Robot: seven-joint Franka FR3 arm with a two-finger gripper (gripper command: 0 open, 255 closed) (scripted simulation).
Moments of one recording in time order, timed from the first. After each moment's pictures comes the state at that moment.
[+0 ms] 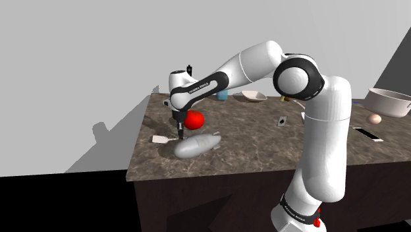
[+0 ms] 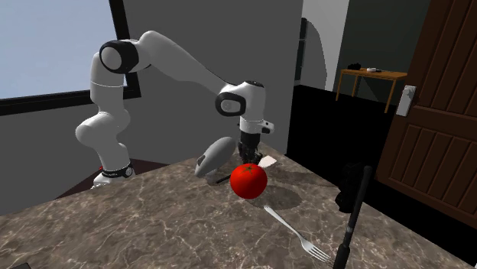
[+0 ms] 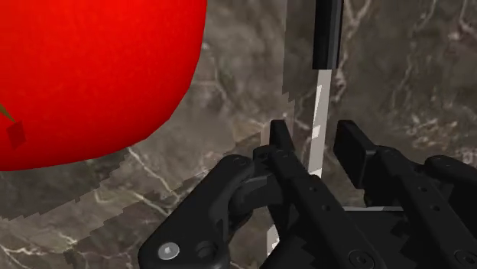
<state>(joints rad) 0.17 0.30 -0.04 -1.90 -0.04 2.15 -0.69</state>
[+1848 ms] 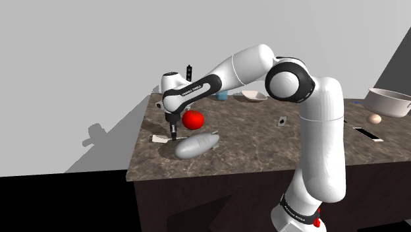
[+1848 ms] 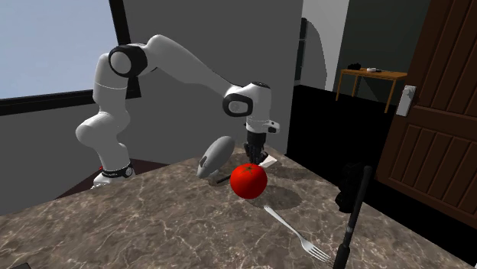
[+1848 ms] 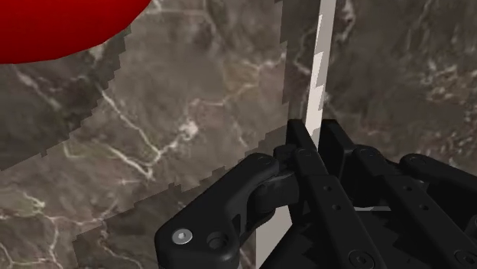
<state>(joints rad) 0.19 0.37 -0.02 -1.81 -0.03 2.14 -0.68</state>
